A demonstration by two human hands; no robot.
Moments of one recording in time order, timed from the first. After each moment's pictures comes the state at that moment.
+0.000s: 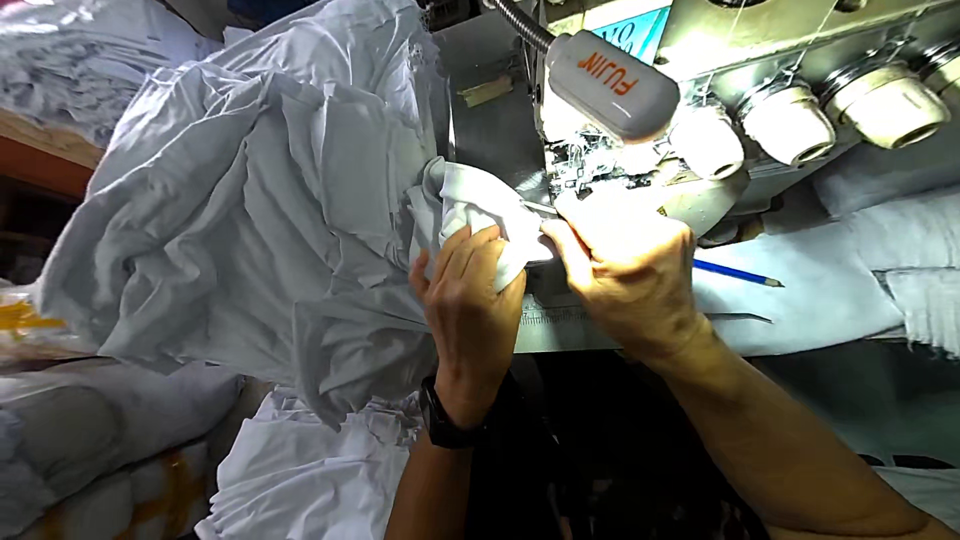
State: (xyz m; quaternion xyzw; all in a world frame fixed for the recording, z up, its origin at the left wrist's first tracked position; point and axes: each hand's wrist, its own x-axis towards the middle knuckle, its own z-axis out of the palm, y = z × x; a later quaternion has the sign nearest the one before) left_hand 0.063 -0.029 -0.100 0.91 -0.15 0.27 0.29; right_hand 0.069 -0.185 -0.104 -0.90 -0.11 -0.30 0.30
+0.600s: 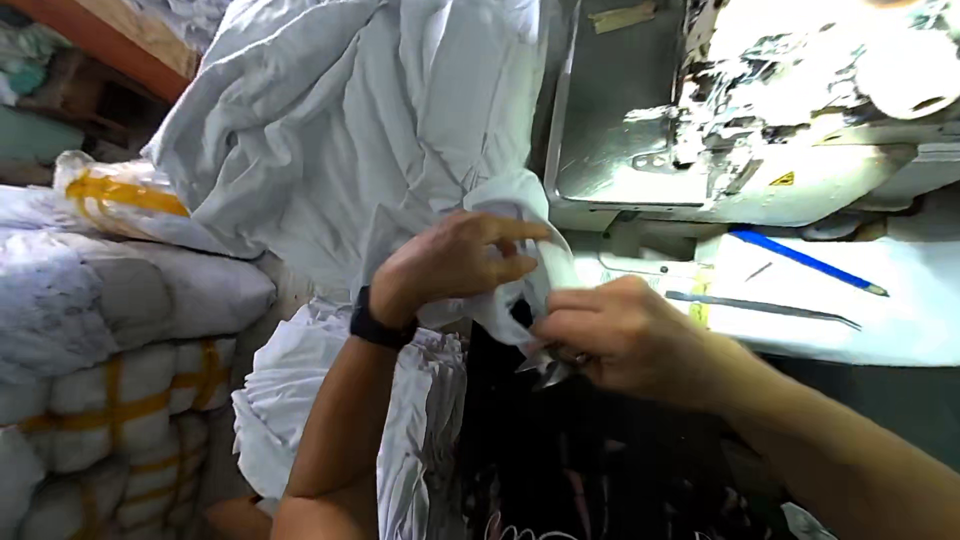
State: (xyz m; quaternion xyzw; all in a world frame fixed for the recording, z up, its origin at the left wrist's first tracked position) left_hand 0.064 0.072 -0.043 0.88 -0.30 -0.20 0.31; right_hand 0.023 -0.154 -0.107 -0.73 -0.53 -0.07 0.44
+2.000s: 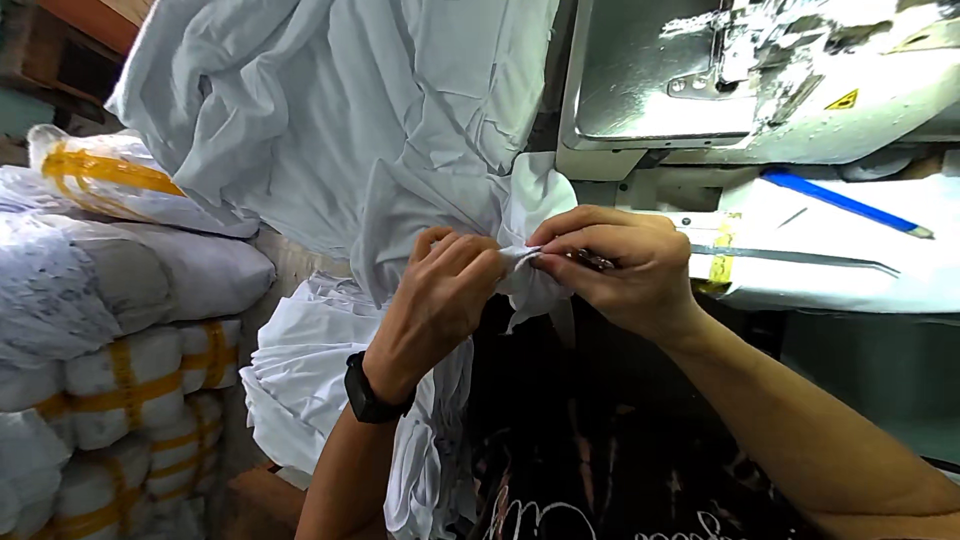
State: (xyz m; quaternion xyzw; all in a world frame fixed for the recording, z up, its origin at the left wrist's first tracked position) left_hand -0.029 0.086 -0.070 0.92 -0.30 0.12 0.22; right_hand 0.017 -0.130 -0.129 -0.67 -0.37 -0.12 0.64
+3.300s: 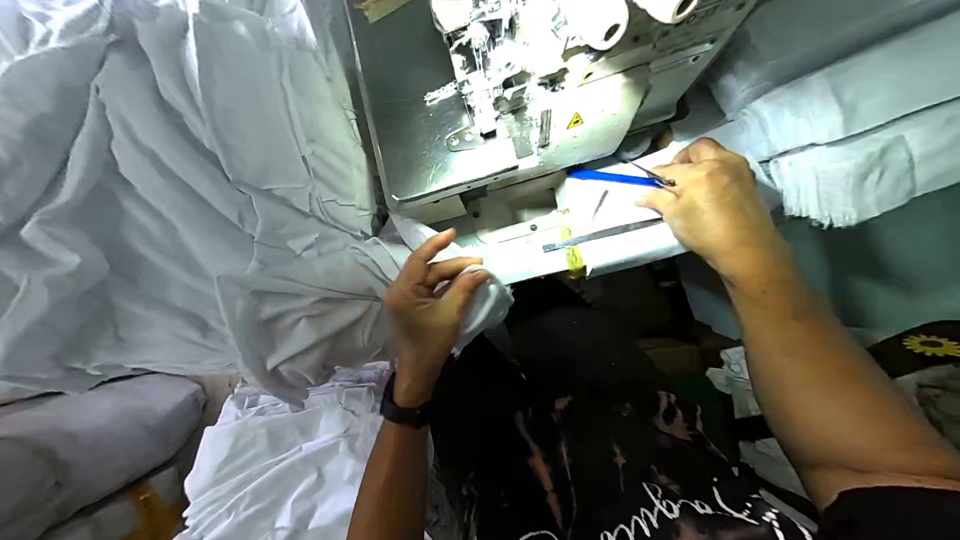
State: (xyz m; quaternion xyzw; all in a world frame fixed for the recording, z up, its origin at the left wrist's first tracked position) left_hand 0.005 -0.010 -0.141 0.77 -0.17 0.06 0.61; right_hand 0.011 -0.313 -0.143 -0.96 0.08 -0.01 0.27
